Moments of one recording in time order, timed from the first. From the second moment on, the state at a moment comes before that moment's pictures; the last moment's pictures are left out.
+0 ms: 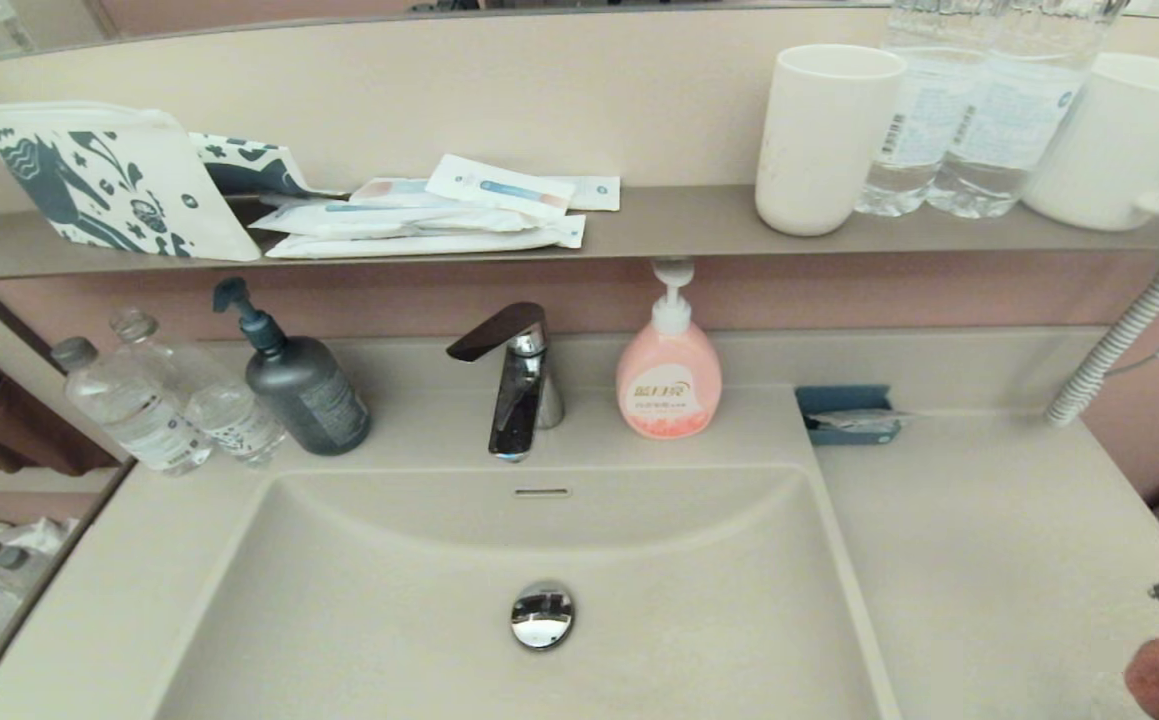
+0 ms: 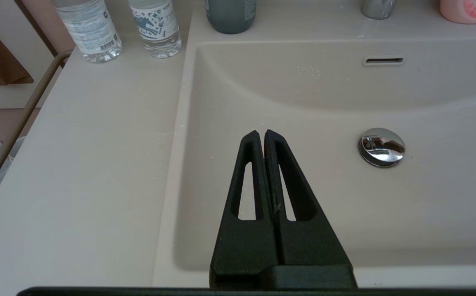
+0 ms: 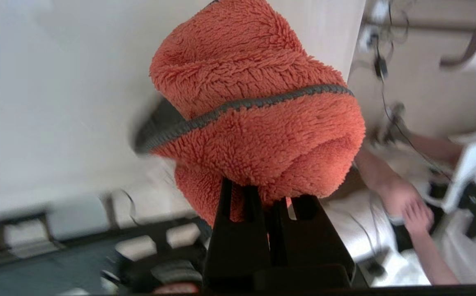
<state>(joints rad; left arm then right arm) -0.01 0.00 0.00 0.00 0.02 0.03 0.44 1.18 -0.61 0.63 -0.62 0.26</state>
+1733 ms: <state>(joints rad) -0.01 0.00 0.00 0.00 0.02 0.03 0.22 1.96 -0.46 -0.69 -0.34 0.27</state>
